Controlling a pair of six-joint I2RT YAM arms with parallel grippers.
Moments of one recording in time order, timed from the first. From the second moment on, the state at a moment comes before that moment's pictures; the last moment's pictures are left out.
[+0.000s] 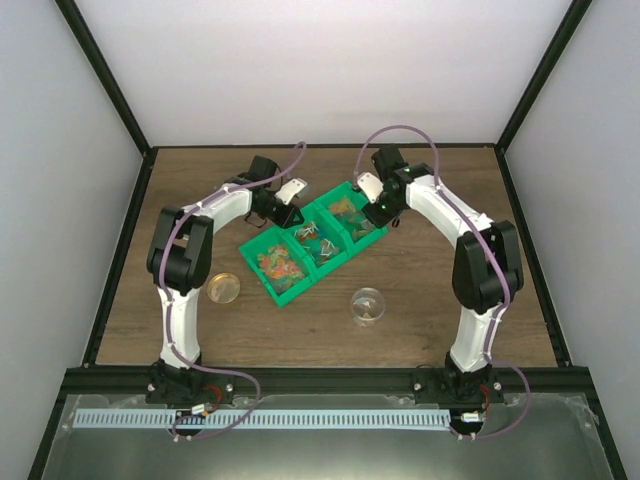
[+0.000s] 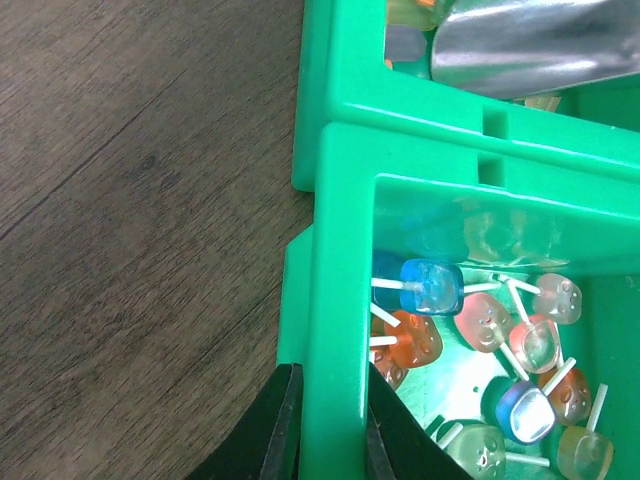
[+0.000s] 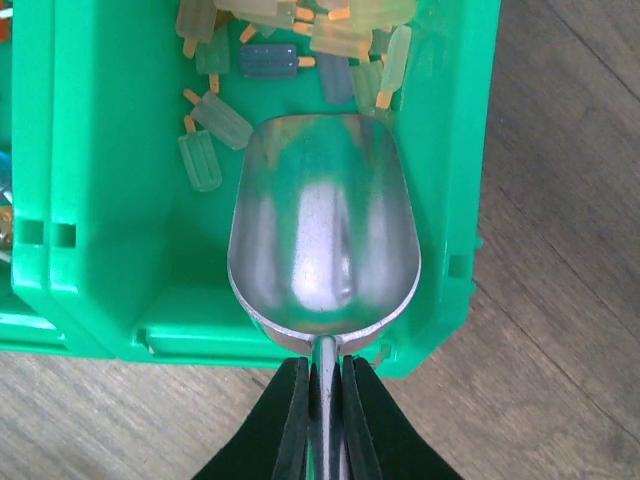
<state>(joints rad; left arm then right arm) -0.33 2.10 1.54 -0.54 0.52 0.29 0.38 1.87 1.56 -0.89 -0.08 -0.38</state>
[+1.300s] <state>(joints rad) -0.31 2.13 1.60 -0.63 0.51 0.48 0.40 1.74 0.99 -0.07 -0.17 -0.22</state>
